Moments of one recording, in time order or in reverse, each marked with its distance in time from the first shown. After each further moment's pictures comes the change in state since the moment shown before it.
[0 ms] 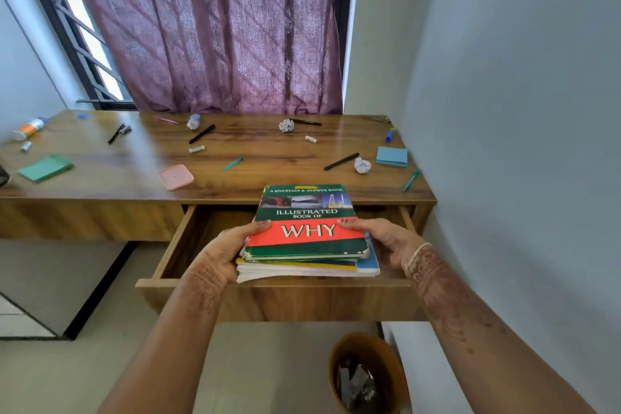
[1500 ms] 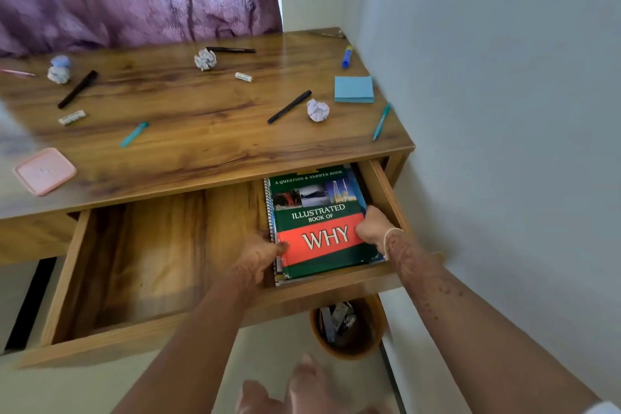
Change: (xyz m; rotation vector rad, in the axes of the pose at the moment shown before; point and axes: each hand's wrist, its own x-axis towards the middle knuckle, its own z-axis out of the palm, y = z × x) left_hand 0.184 -0.074 0.071 0.593 0.169 -0.188; right_hand 0.131 0.071 -0.090 -0.471 0.531 0.213
